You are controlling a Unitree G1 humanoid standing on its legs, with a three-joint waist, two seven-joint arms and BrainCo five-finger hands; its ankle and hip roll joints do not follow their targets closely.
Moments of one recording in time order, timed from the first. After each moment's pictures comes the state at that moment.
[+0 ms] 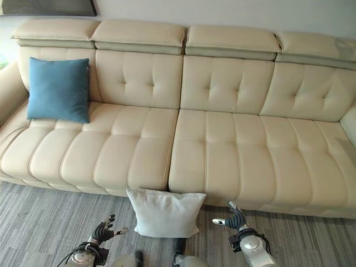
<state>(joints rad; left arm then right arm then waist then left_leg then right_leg) 0.02 0.32 -0.27 0.86 -0.17 -0.16 0.10 -0.01 -0.41 0.30 0.70 0.08 -0.10 -0.13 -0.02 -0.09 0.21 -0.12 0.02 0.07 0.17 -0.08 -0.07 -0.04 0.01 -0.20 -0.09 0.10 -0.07</state>
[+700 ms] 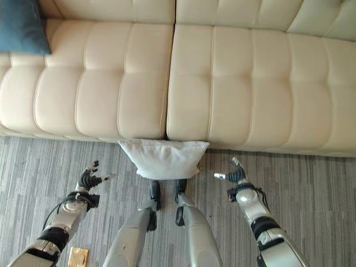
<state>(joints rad) -0.40 0.46 -0.22 0.91 -0.33 -0.22 0.22 -0.54 -0.45 0.31 0.93 0.14 -0.11 -0.25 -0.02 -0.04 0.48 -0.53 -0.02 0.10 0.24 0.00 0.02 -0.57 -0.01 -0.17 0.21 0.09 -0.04</state>
